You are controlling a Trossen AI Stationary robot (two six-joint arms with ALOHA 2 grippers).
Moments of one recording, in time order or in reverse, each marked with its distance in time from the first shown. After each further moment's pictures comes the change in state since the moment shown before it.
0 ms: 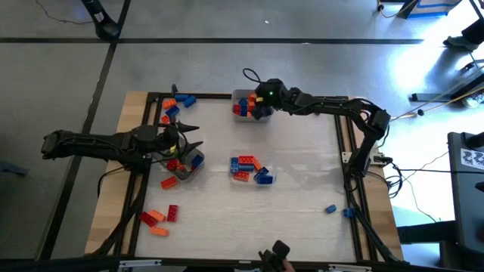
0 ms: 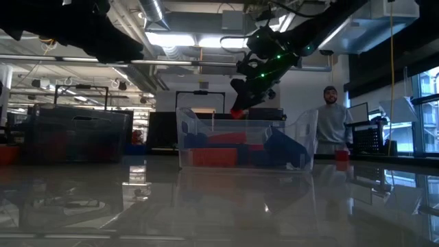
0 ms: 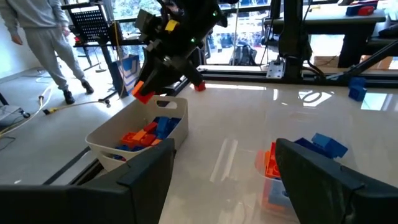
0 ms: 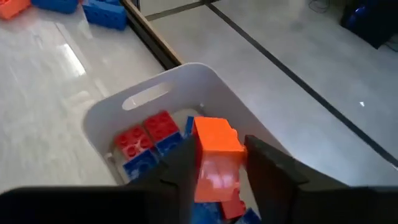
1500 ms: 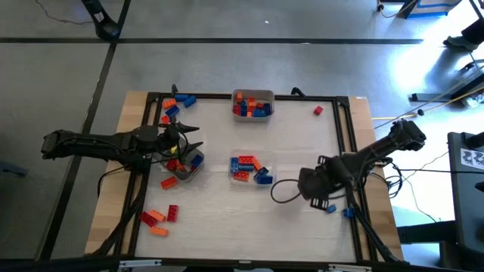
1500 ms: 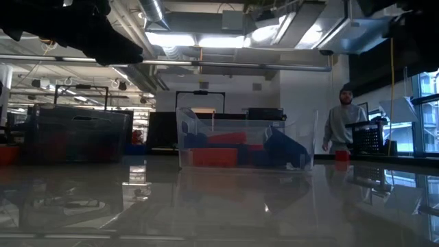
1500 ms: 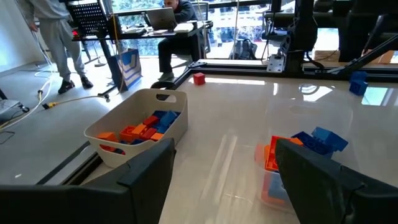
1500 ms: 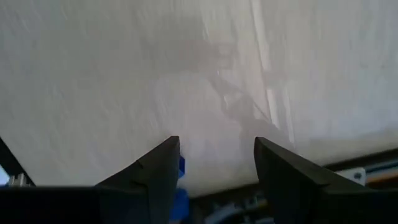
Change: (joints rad) left arm 0.000 0.005 0.000 -0.022 0.000 -0.010; right arm 0.981 -0.356 0.003 -1.340 -0.192 0.779
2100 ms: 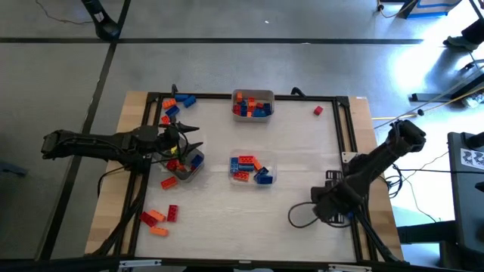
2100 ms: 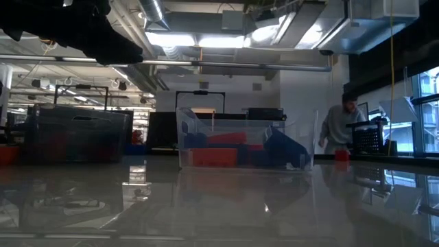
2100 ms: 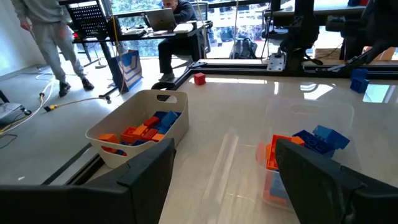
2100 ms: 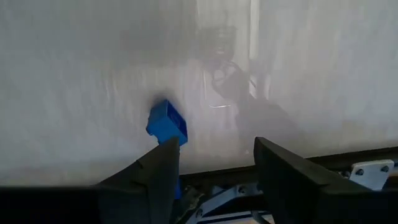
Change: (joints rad) left arm 0.000 0.000 0.000 -0.001 0.000 0.017; right arm 0.264 0.002 -0.214 0.103 -0.035 0.077
